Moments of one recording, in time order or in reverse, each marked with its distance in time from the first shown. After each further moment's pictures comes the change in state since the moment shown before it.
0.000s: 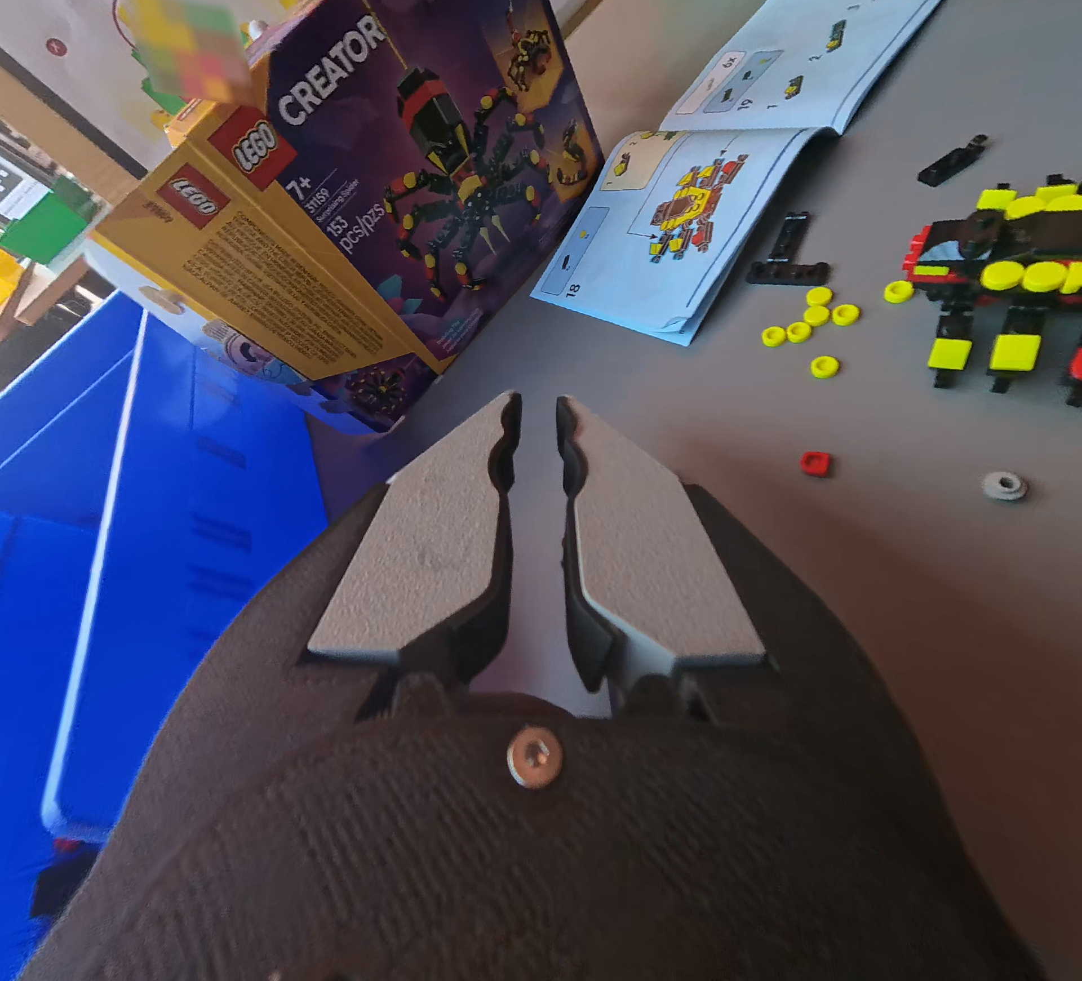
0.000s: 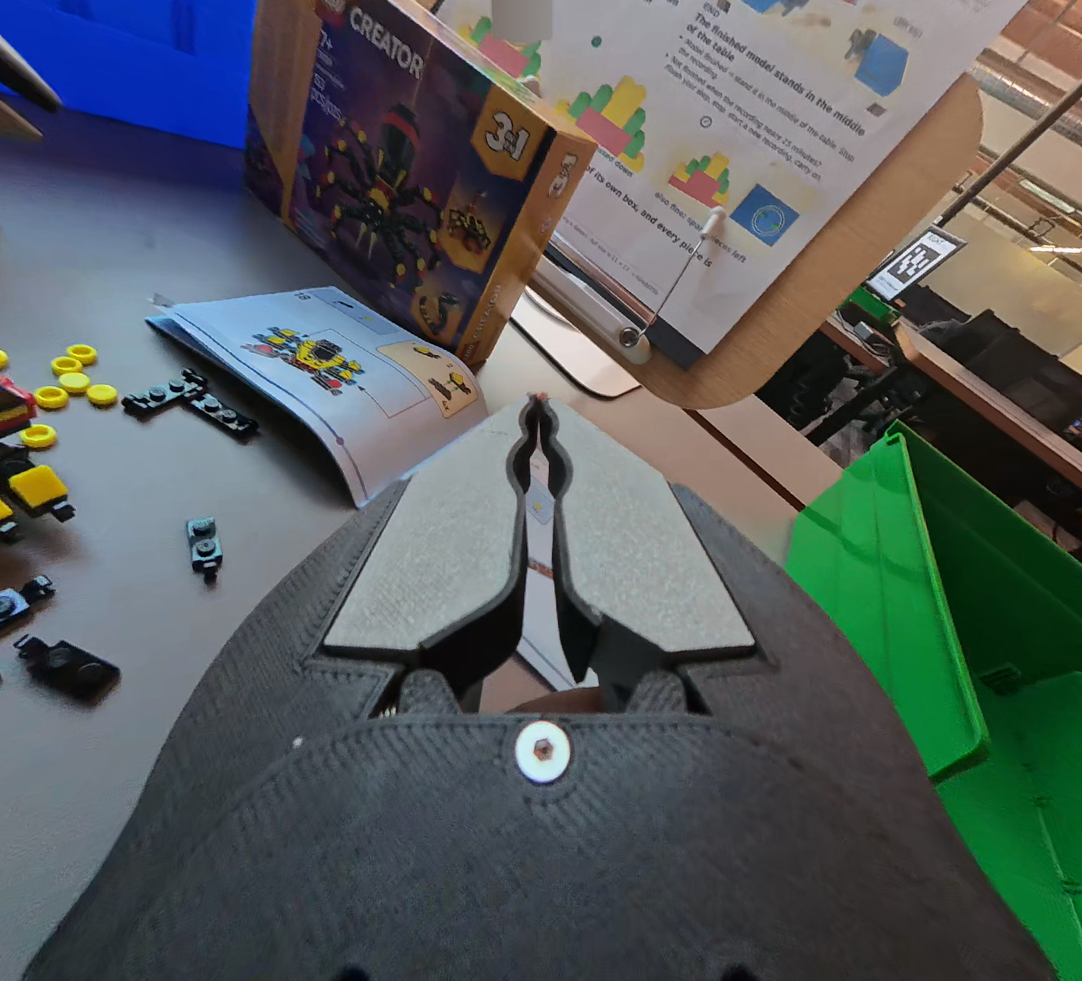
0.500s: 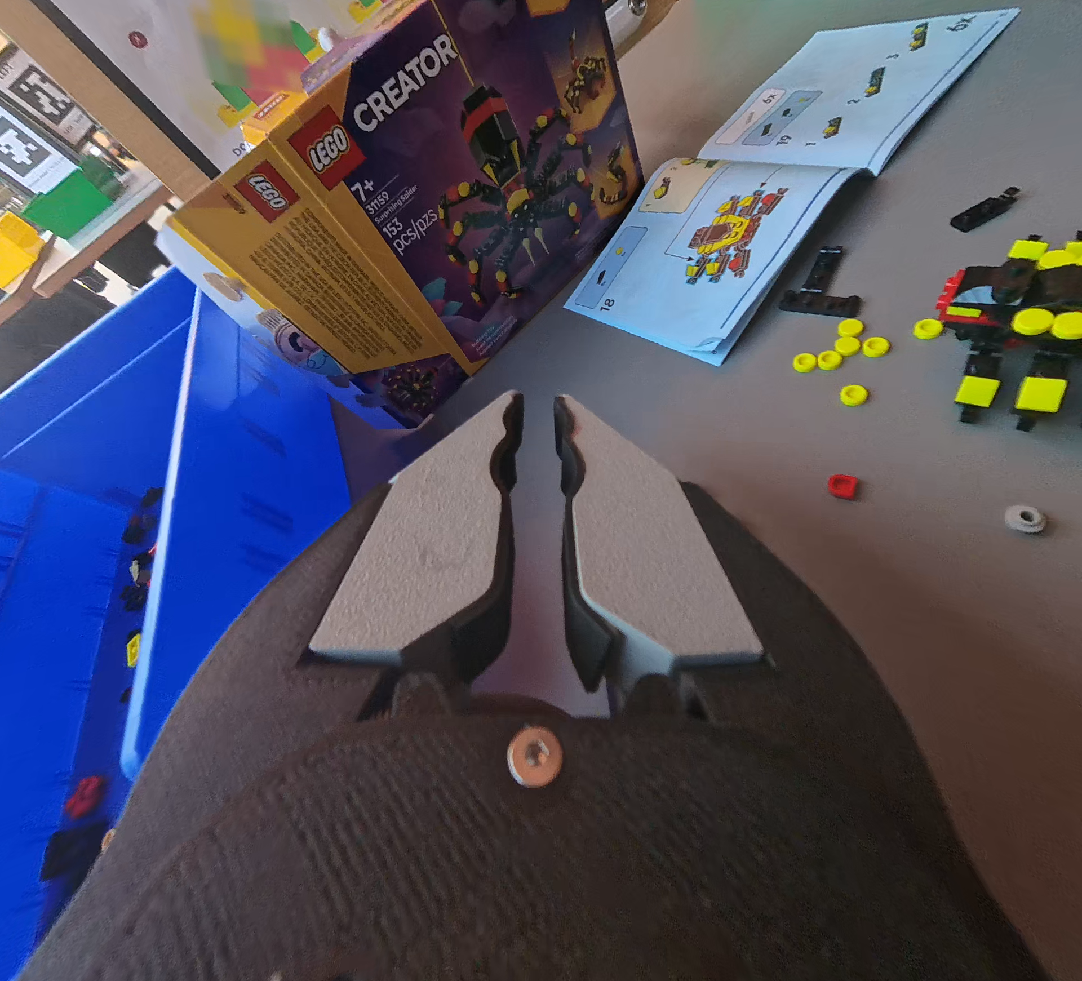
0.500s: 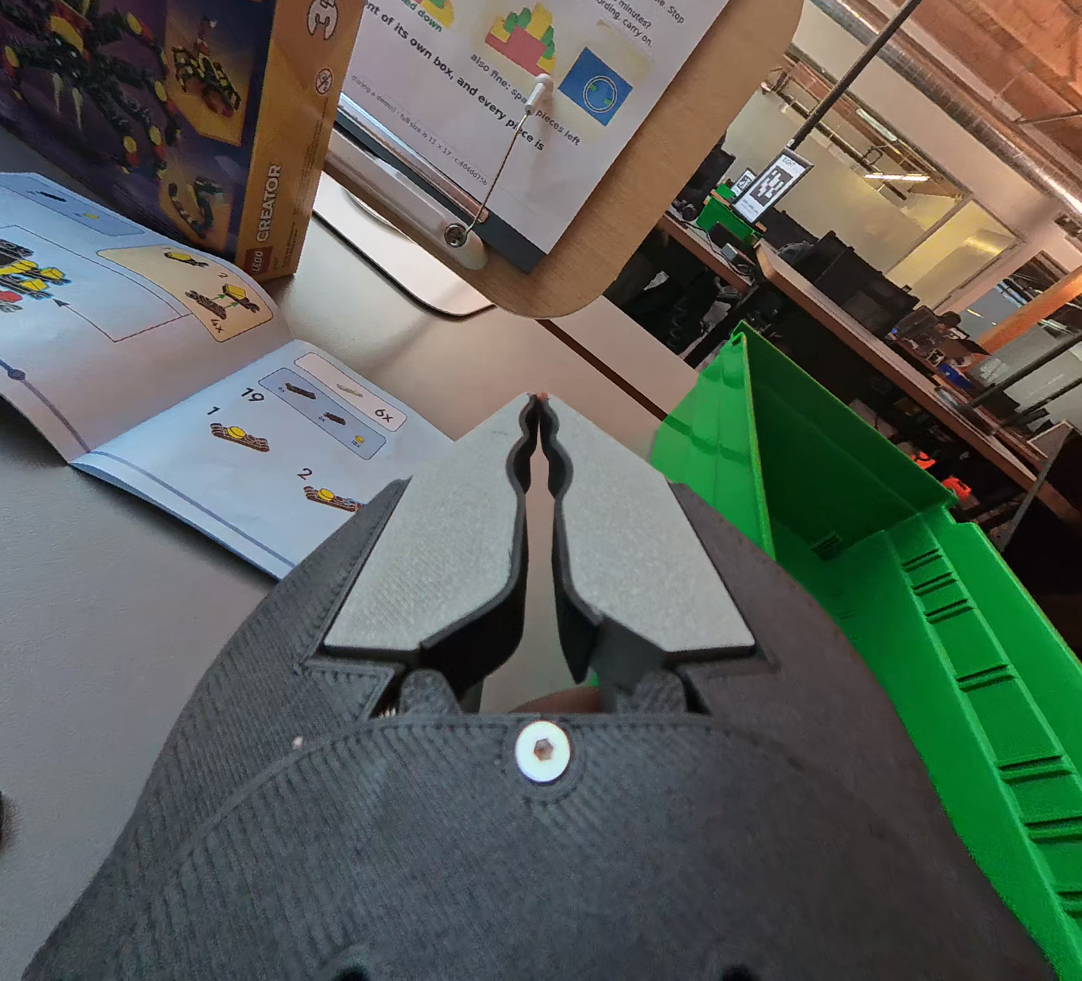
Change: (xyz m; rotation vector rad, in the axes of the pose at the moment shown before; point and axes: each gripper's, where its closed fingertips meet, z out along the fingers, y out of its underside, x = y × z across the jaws) left arm -0.015 -0.005 -0.005 0.016 -0.036 -0.059; right arm 0.070 0.040 -0.002 -0.125 0.227 -0.030
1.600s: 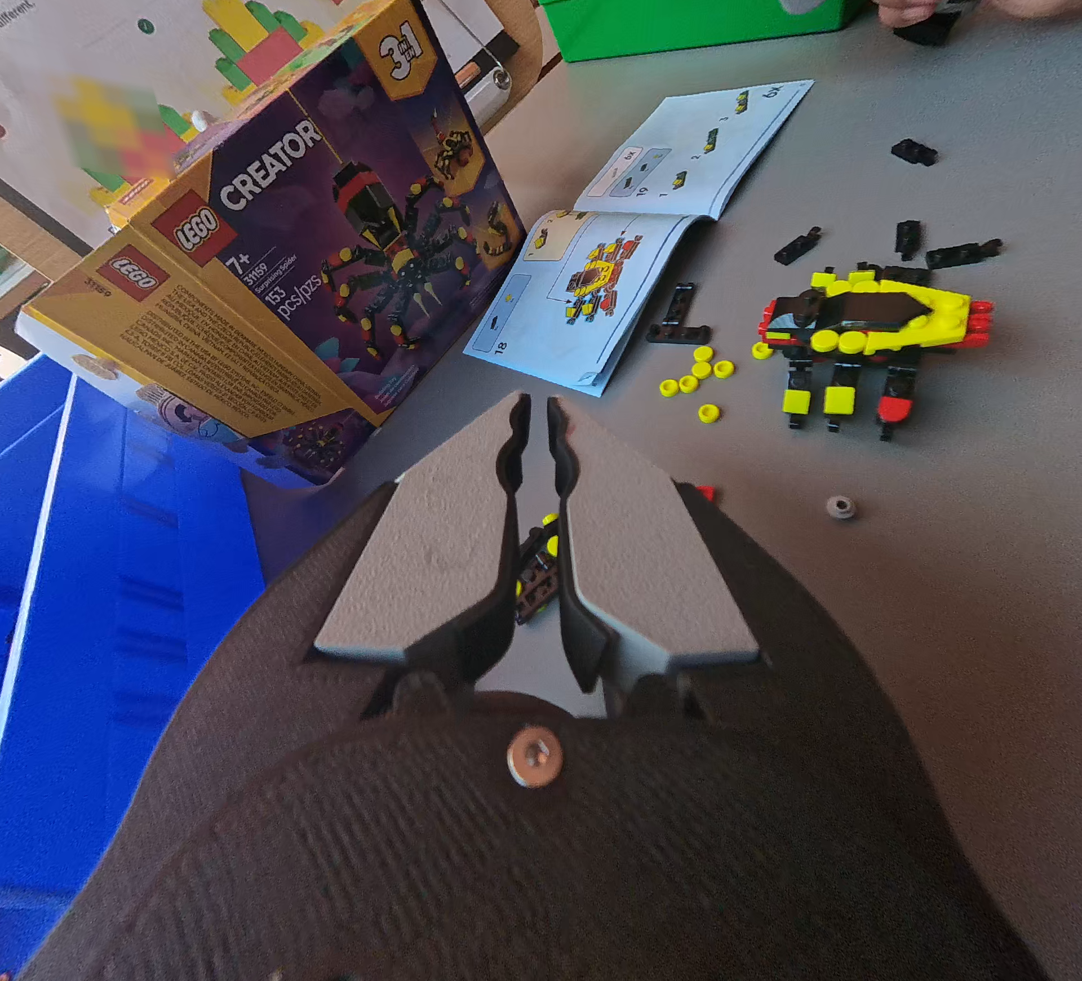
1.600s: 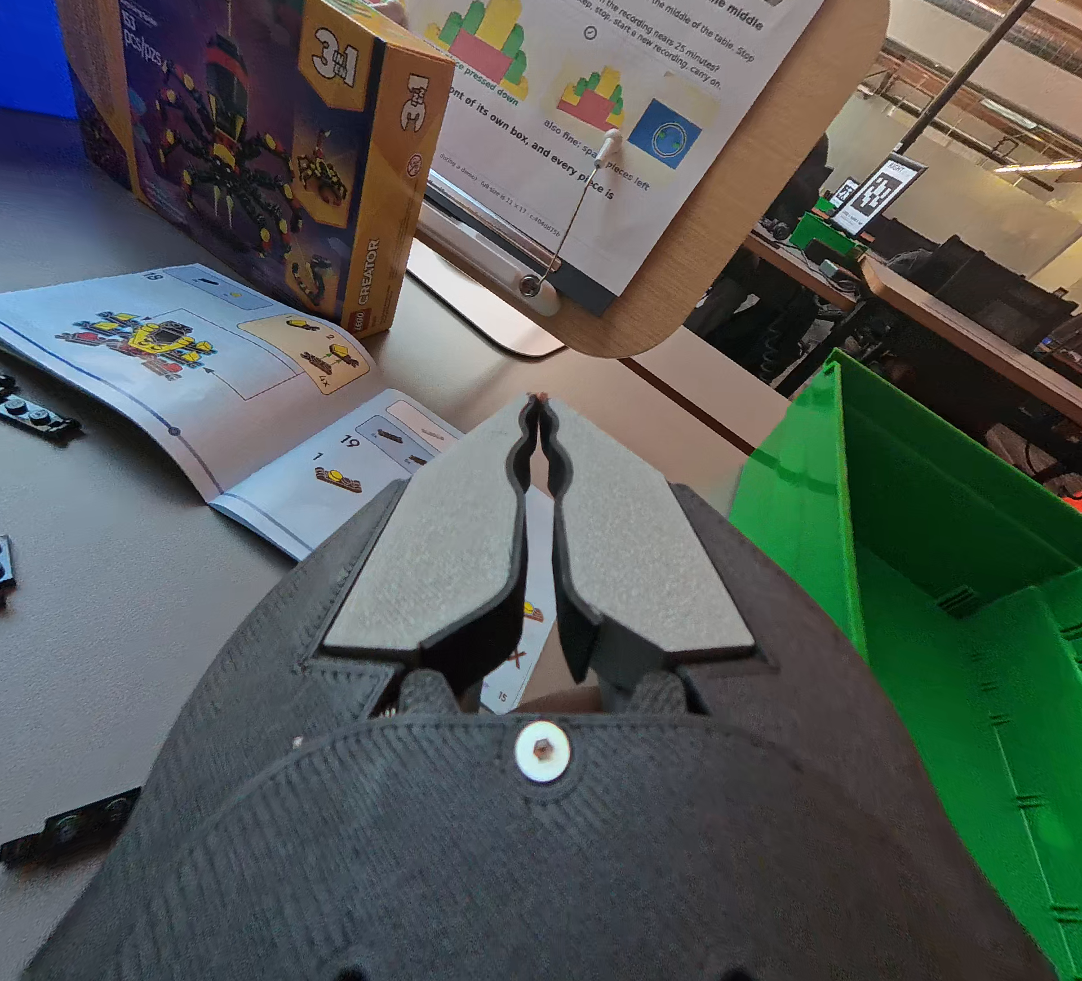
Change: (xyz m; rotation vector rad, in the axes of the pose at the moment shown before) left arm 0.043 -0.018 -0.006 0.069 0.146 0.034; right arm -0.022 -0.017 0.003 0.062 -0.153 0.108
